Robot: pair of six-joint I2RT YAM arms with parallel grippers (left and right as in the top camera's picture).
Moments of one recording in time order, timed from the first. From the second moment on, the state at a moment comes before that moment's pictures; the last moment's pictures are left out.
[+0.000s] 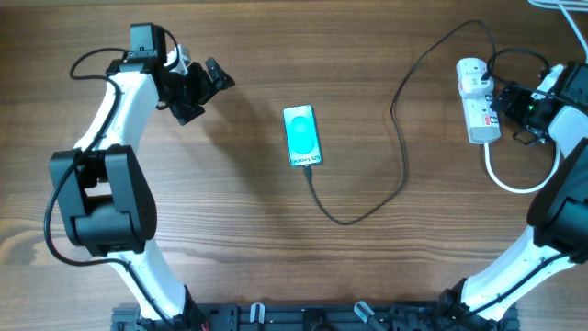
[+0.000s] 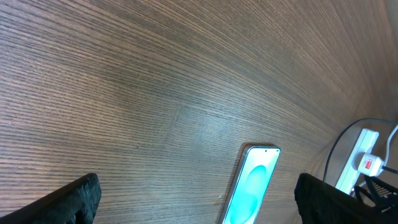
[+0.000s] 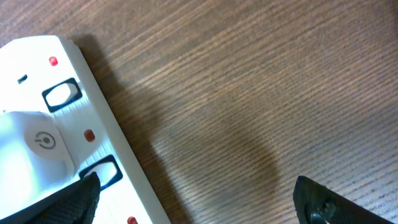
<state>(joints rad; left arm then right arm) 0.06 2.02 1.53 -0.73 0.50 -0.50 -0.49 2.05 1.33 -0.32 -0.18 0.12</state>
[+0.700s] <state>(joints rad) 0.06 2.02 1.53 -0.73 0.50 -0.50 -0.49 2.07 1.33 -0.30 -0.21 0.12</state>
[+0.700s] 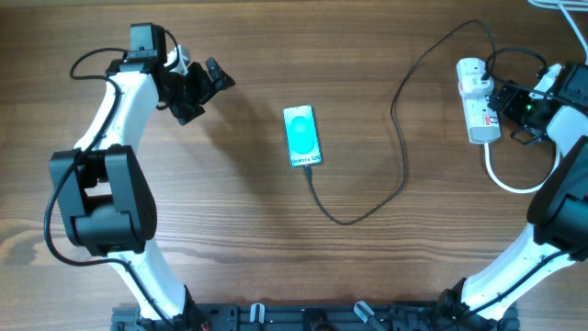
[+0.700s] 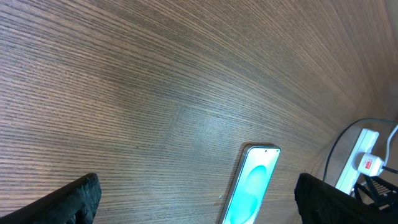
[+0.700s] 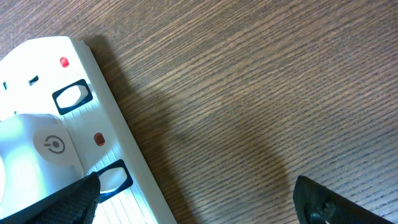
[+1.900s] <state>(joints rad) 0.06 2.02 1.53 -0.73 0.50 -0.50 -0.45 2.07 1.35 -0.31 -0.11 0.07</state>
